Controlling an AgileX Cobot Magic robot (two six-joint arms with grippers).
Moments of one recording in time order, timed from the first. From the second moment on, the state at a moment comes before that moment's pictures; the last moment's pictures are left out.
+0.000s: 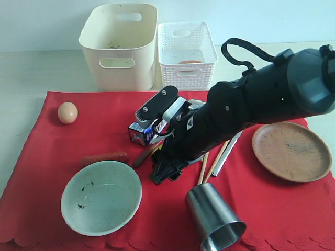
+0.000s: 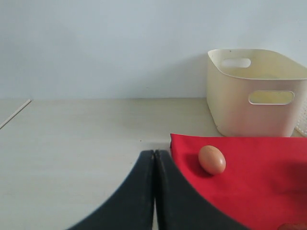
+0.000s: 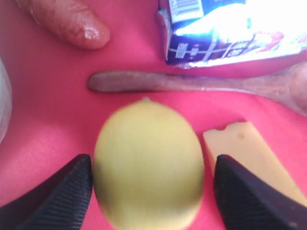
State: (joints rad) left arm 0.00 0.01 0.00 0.00 0.19 -0.01; right arm 0.74 1.85 -0.92 0.30 0.26 -0.42
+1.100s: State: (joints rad) left arm 0.00 0.01 0.00 0.00 0.19 -0.01; right arm 0.67 1.62 -0.96 0.30 0.12 -0.42
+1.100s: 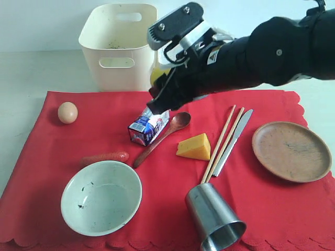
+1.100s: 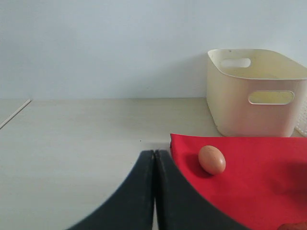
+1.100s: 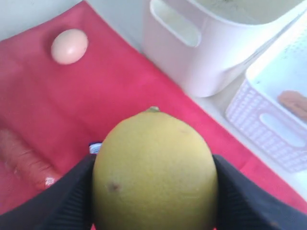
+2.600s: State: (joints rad) left arm 0.00 0.01 0.00 0.00 0.19 -0.01; right arm 0.42 2.22 -1.47 0.46 -0.22 -0.42
